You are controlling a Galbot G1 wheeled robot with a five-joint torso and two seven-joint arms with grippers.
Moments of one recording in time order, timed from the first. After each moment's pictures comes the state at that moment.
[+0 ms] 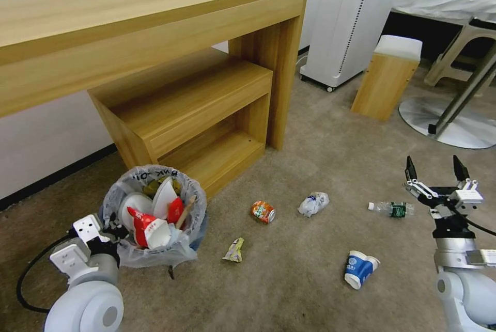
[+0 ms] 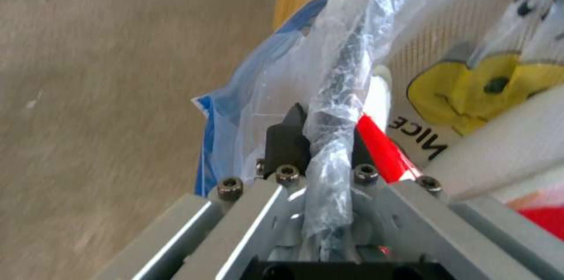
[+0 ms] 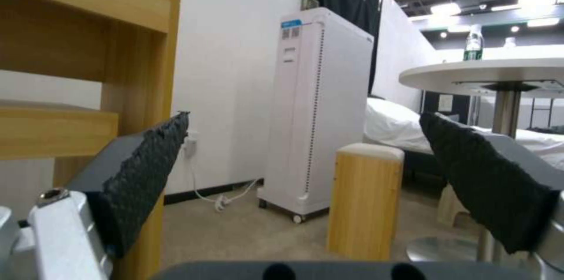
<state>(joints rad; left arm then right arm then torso) 1.57 -1.37 -0.68 -2.33 -0.67 0.61 -0.65 -1.39 1.29 0.94 1.84 0.39 0.40 -0.26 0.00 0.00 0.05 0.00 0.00</state>
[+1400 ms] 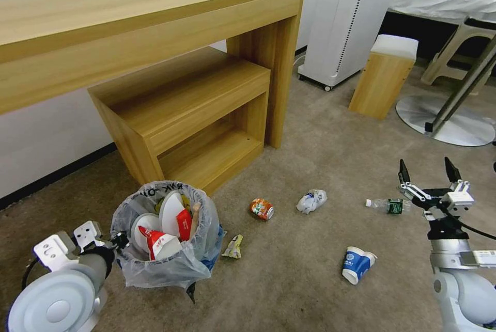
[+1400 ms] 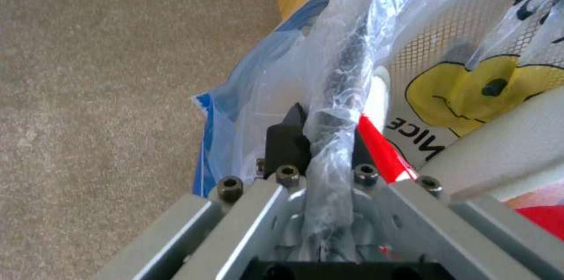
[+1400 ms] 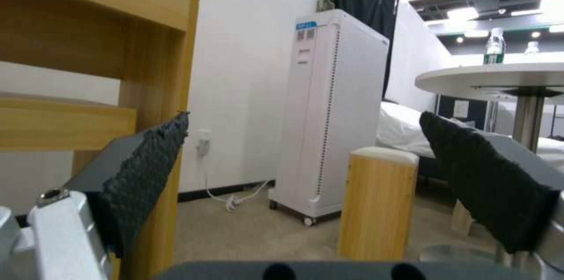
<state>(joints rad) 1.52 -1.27 -0.78 -2.36 -1.26 0.74 -0.92 -1.38 1.29 0.93 1.81 0.39 0.43 -0.30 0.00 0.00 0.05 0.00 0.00</state>
